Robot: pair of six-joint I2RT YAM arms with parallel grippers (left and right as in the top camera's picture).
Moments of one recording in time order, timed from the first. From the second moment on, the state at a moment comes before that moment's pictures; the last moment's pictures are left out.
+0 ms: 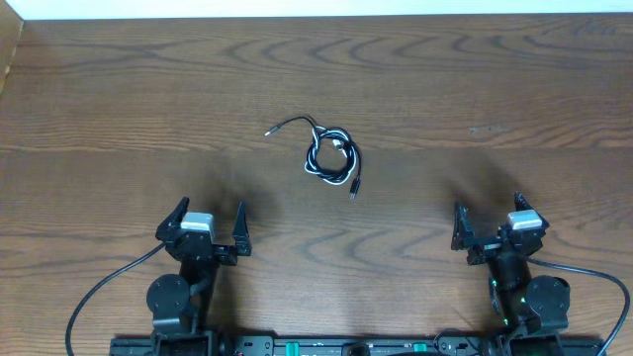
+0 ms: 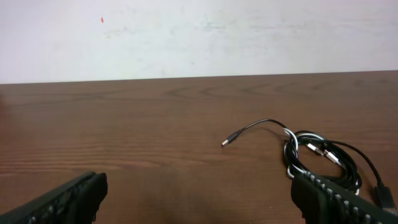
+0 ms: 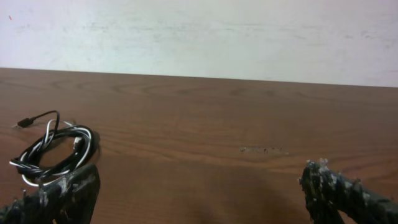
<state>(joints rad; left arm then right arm) 0.05 0.01 0.05 -0.15 0.17 0.01 0.10 0.01 0.01 -0.07 -0.06 0.03</state>
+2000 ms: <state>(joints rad) -0.02 0.85 0.87 -0.53 0.21 -0.01 0.10 0.58 0.77 -0.53 -0.16 0.06</state>
